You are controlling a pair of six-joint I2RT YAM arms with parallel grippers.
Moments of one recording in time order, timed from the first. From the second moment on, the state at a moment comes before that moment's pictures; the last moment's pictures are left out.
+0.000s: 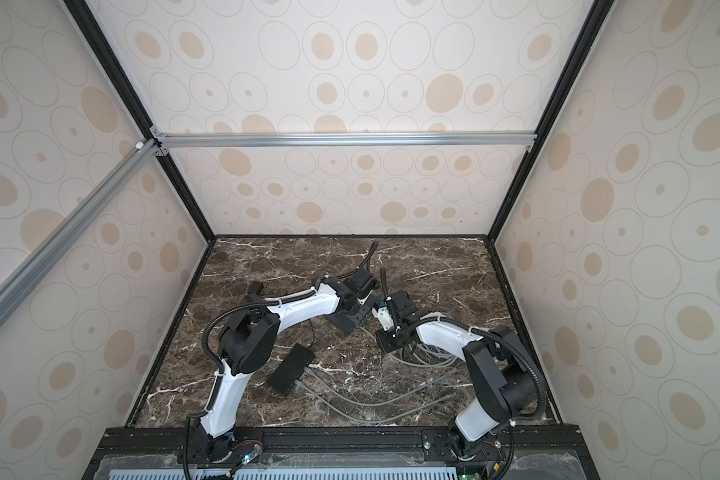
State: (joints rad) left arm -0.79 2.18 1.68 -0.67 -0.23 -0.08; right arm 0.50 1.55 0.81 -0.43 -0.27 0.13
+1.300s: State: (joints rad) left arm -0.77 1.55 1.04 -0.24 0.14 -0.25; right arm 0.35 1.29 0.84 -0.57 0.00 0.52
